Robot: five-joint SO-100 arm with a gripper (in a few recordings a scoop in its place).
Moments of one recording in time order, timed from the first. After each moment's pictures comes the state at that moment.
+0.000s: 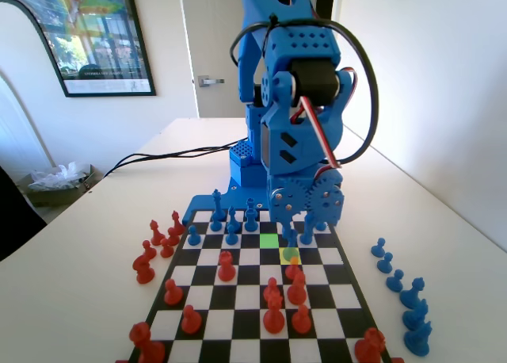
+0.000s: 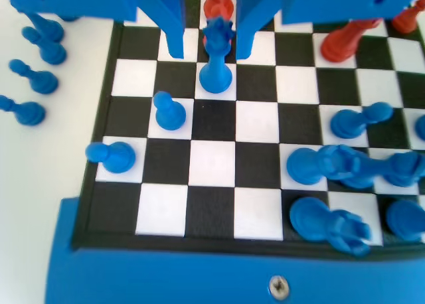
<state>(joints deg) -9.9 86.0 124.5 46.2 -82.6</state>
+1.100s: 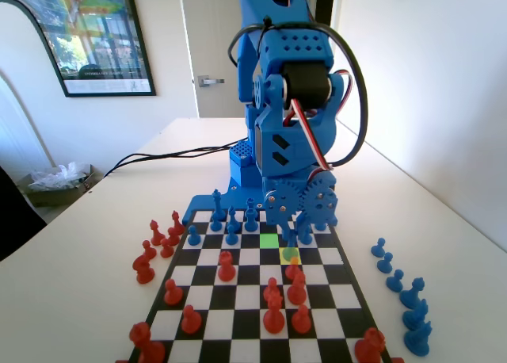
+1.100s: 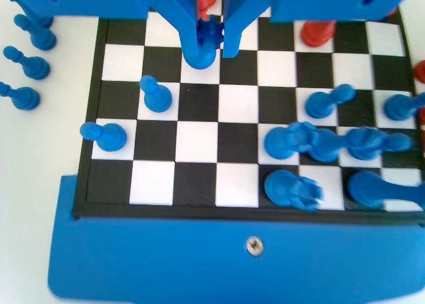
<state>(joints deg) -7.6 88.3 124.5 52.9 -84.1</state>
